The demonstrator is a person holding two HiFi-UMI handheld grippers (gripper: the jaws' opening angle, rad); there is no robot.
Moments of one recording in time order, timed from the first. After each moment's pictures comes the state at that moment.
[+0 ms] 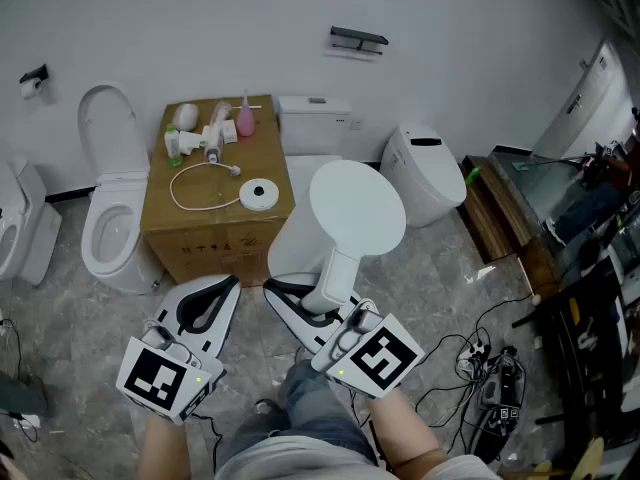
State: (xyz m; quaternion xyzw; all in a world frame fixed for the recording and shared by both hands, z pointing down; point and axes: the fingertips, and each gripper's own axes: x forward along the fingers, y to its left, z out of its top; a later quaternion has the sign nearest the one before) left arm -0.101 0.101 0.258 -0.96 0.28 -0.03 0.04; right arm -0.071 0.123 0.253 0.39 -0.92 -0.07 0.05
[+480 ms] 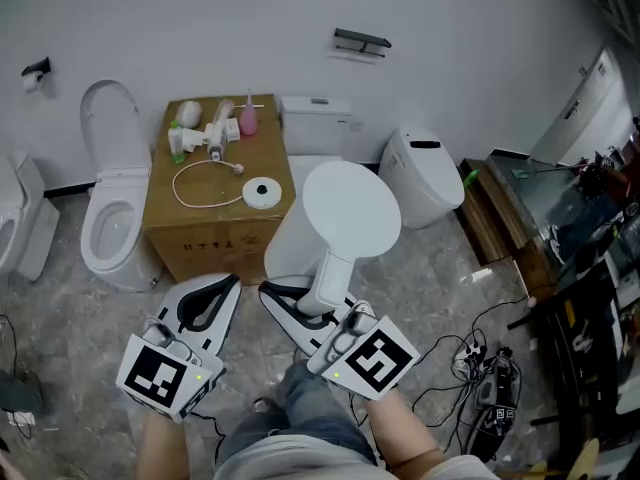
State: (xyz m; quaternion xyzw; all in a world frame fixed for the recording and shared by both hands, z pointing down) left arm -0.120 0.106 0.259 -0.96 0.28 -0.03 0.03; right arm -0.098 0.131 0.255 0.38 -0.92 -0.07 0.07
